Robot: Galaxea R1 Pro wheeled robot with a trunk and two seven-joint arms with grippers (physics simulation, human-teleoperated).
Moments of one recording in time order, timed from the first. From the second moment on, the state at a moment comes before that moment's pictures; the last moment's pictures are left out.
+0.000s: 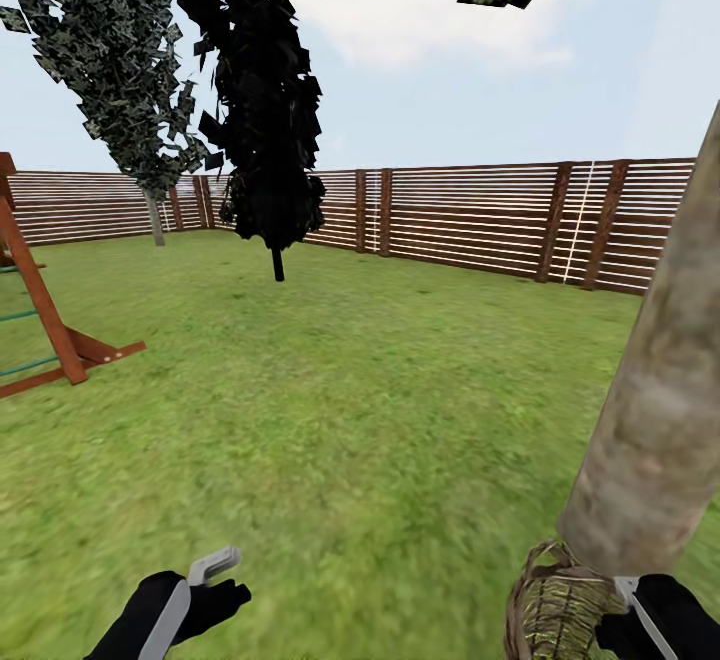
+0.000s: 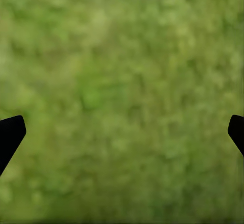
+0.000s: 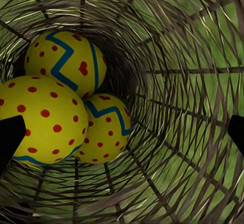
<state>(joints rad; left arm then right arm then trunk) -0.34 0.05 0.09 -0.80 0.36 0.73 0.08 -0.43 -0.35 -0.07 -0.55 0.06 0.73 0.14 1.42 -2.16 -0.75</state>
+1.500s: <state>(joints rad) -0.34 0.05 0.09 -0.80 0.36 0.72 0.08 -0.43 -0.35 -0.06 -0.55 0.06 0.73 0.14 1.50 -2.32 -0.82</state>
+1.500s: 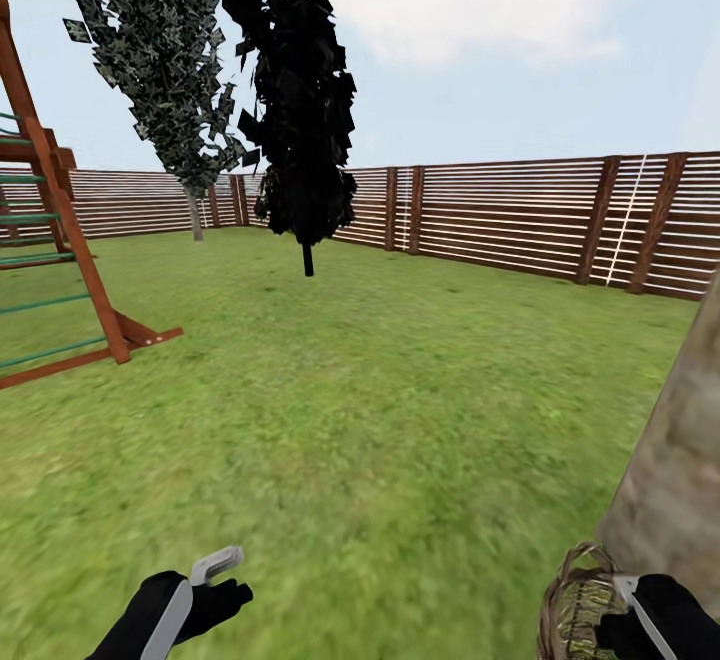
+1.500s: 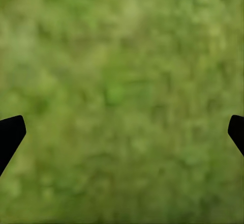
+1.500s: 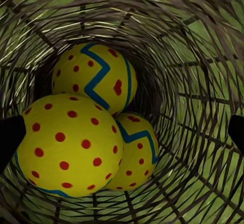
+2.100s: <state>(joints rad) -0.34 0.05 0.09 -0.80 0.36 0.72 0.08 -0.43 -0.35 -0.06 -0.55 0.06 0.73 0.14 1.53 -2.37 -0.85</state>
